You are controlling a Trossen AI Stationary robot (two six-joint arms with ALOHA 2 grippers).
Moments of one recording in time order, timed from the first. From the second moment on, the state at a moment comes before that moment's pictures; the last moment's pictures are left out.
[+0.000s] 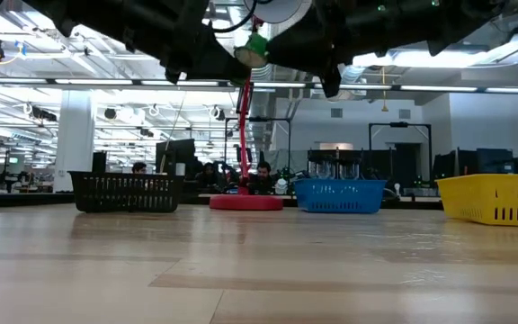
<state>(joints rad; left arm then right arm) -0.22 1.44 0.67 0.49 -0.64 -0.07 0.13 1.51 0.74 0.57 0.16 0.33</state>
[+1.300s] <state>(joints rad) -0.05 1.09 0.65 -0.59 -0.48 -0.85 0.13 1.51 0.74 0.41 0.16 0.42</state>
